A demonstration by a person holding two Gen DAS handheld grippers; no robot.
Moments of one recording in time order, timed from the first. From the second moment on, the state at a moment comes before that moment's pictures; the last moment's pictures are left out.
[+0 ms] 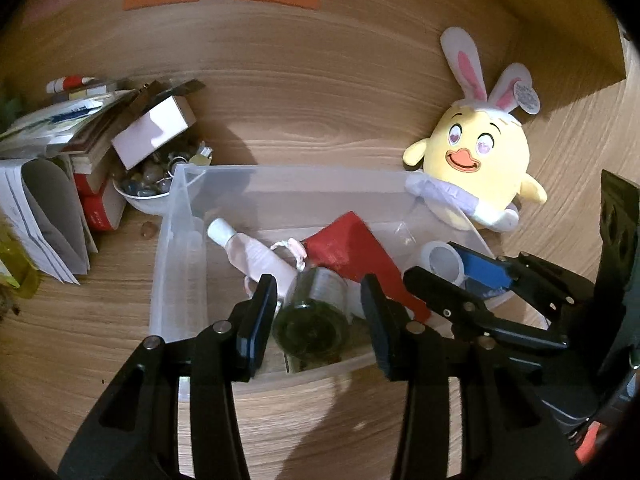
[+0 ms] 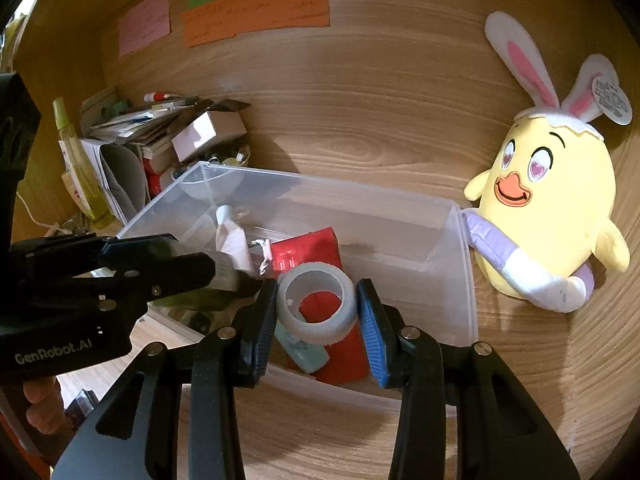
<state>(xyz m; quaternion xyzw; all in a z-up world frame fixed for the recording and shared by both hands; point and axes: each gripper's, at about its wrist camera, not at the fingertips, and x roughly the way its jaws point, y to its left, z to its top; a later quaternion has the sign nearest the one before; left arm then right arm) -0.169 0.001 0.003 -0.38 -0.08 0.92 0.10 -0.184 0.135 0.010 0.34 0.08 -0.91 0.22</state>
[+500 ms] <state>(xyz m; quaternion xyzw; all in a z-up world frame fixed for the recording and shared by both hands) -0.141 0.001 0.033 -0.33 -0.06 0.94 0.09 -0.173 0.153 0.028 0.33 0.04 -0.91 0.24</state>
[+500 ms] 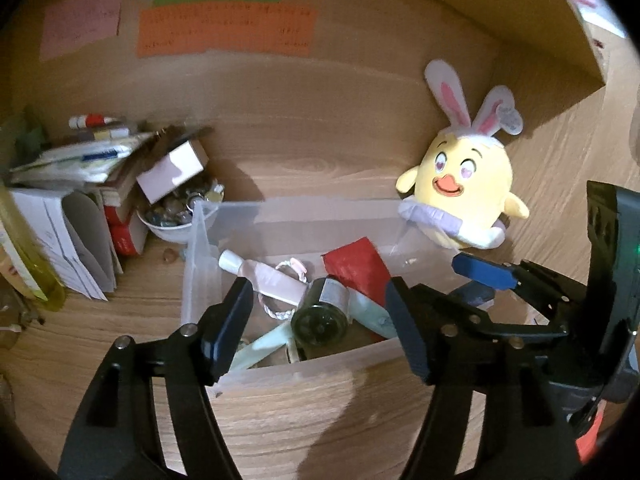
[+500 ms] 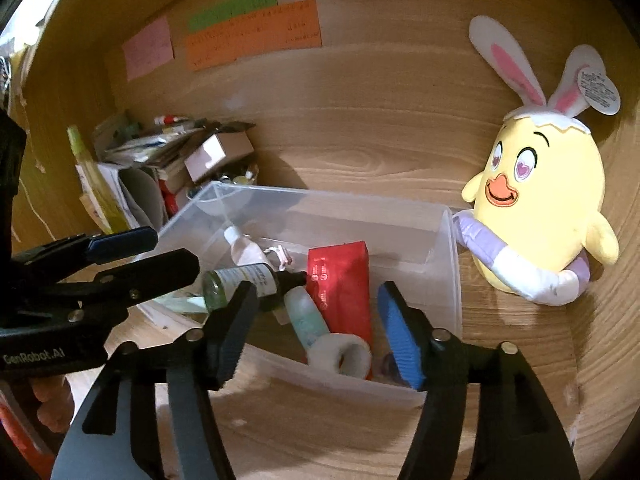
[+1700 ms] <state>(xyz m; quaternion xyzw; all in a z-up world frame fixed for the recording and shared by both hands) -0.045 -0.027 0.018 -0.36 -0.03 0.93 0.02 -0.081 0.174 0.023 0.33 0.07 -0.90 0.27</state>
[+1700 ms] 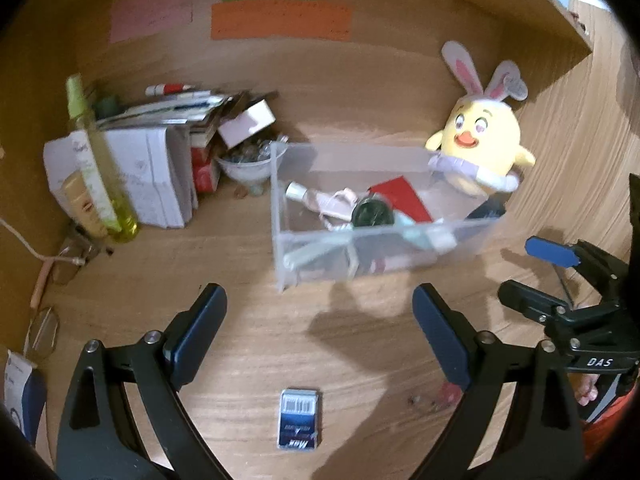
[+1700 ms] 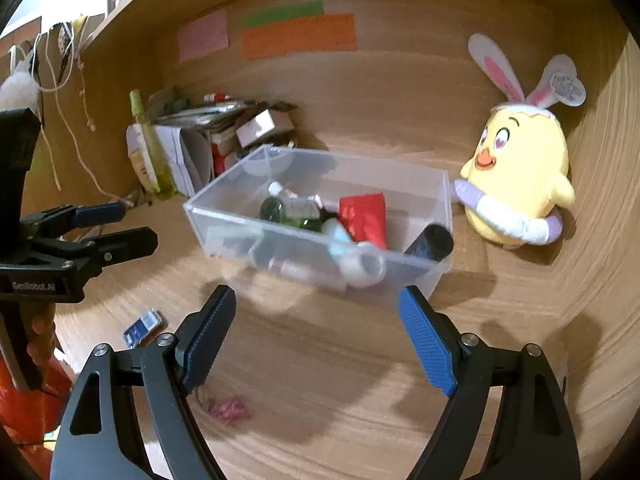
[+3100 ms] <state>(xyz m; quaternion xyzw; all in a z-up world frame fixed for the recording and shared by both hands) -0.002 -0.025 -0.061 -0.44 0.00 0.90 0.02 -0.023 0.132 -0.054 0.40 0.14 -0.85 0.30</state>
